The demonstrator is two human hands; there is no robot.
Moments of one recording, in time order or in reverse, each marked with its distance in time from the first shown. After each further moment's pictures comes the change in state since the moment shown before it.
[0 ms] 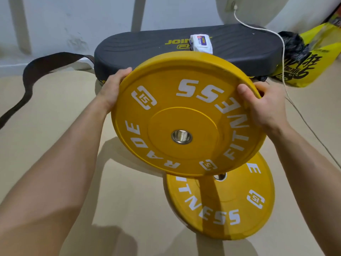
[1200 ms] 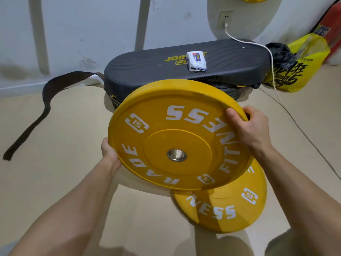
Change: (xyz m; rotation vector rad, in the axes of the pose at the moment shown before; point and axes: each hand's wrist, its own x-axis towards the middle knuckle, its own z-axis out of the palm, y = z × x) left_hand -0.100 -0.103 0.018 -0.719 0.476 -0.529; right_hand -0.051 -0.034 -0.029 0.032 -0.004 0.125
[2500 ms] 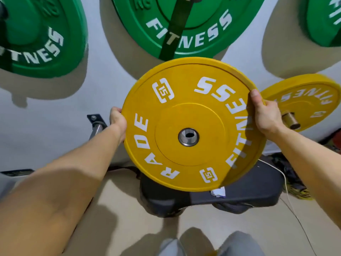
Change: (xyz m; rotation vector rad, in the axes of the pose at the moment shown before) left_hand -0.010 0.770 0.363 0.175 0.108 0.173; right_hand 0.583 -0.495 -0.139 0.066 -0.037 0.123
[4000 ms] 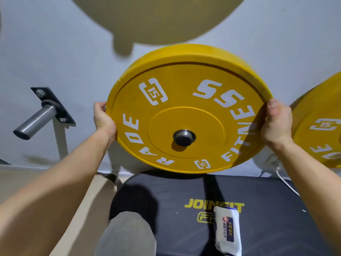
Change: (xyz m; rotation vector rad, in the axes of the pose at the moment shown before) left_hand 0.212 -0.172 0.128 -0.369 0.201 0.342; right_hand 0.207 0.236 0.201 0.190 0.135 -0.510
